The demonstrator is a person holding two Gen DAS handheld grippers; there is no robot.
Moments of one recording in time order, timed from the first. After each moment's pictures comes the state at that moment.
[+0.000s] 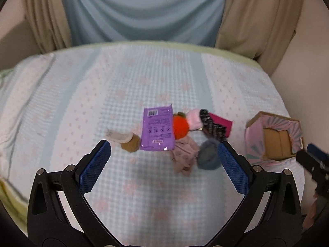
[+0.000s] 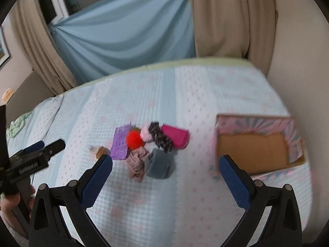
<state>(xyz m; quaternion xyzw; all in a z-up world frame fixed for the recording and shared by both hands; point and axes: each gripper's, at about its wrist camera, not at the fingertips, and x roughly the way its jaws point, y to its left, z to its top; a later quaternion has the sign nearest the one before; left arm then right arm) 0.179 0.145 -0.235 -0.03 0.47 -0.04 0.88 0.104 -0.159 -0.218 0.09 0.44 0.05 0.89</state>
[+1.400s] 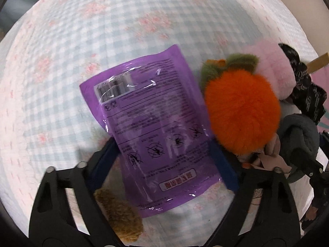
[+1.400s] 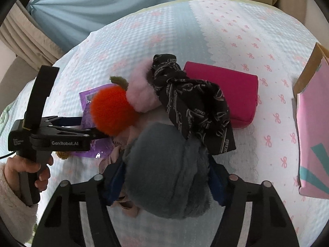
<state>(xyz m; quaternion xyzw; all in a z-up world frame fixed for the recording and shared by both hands) 0.356 0.129 -0.520 0.07 0.62 -0.16 0.76 0.237 -0.091 -0.456 0.12 0.53 0.08 0.83</state>
